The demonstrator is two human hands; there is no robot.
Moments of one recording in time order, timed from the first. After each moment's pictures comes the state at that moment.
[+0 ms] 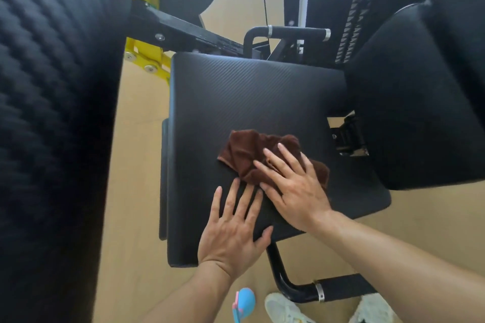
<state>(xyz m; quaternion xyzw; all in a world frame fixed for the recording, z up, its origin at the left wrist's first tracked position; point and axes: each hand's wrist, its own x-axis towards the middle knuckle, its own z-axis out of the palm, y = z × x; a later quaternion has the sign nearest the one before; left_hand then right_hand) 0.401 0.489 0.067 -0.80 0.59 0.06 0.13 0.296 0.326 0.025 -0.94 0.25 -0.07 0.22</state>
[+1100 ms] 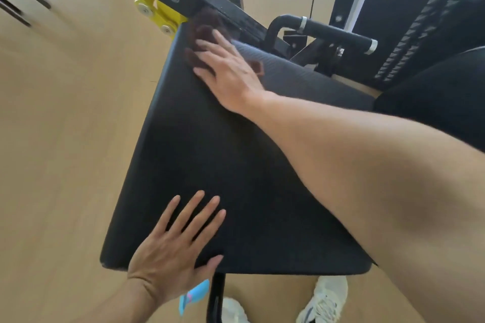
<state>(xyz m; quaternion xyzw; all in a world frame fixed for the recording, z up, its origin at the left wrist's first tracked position) 0.395 0.490 0.061 -0.80 0.58 0.00 0.14 0.519 0.177 0.064 -0.93 0.07 -0.16 0.33</state>
